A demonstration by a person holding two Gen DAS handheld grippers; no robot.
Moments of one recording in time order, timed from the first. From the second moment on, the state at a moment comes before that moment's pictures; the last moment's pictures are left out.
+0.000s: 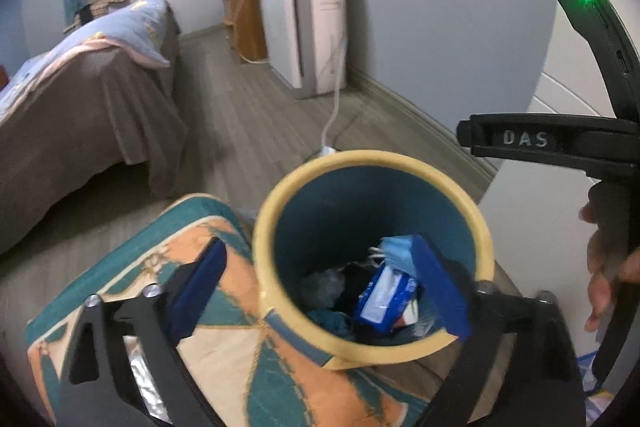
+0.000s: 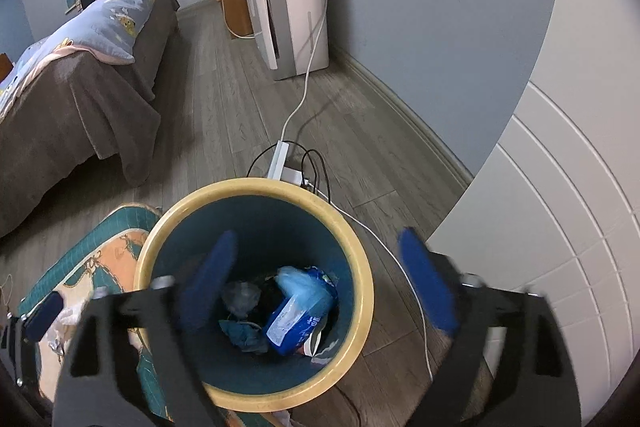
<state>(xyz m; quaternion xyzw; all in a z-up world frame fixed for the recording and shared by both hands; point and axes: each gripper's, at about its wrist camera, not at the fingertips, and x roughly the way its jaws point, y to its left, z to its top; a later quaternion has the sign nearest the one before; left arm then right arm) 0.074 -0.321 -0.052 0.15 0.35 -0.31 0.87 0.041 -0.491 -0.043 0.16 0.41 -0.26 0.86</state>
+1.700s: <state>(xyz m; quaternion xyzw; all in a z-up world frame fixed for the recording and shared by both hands) 0.042 0.031 -0.024 0.05 0.38 -0.03 0.92 0.043 -0.201 -0.063 0.02 0.51 -0.08 0.86</state>
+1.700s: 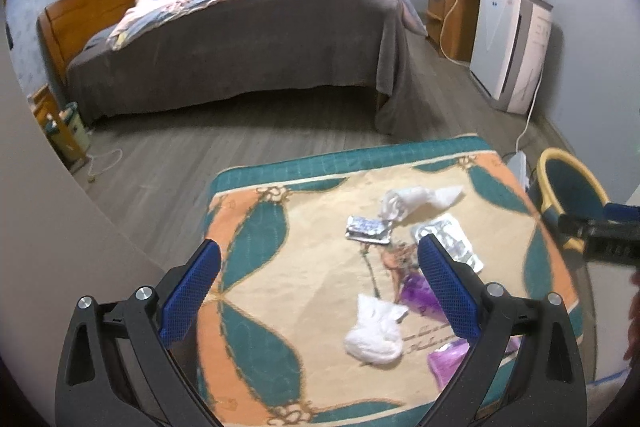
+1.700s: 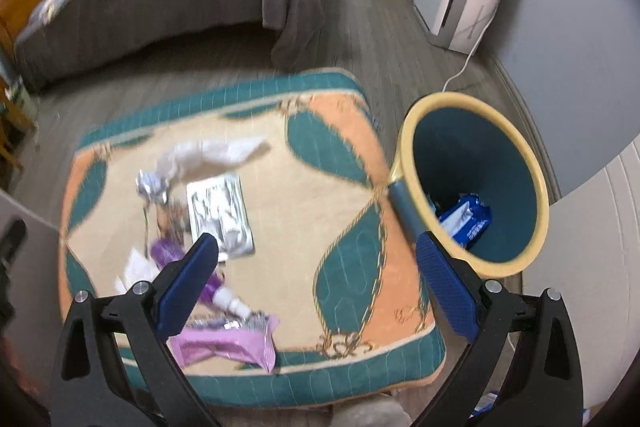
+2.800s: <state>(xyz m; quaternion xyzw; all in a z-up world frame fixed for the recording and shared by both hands) 0.055 0.005 -0.052 0.07 0.42 -0.07 0.90 0.027 -0.176 -0.067 -0.01 0.56 0.01 0.83</state>
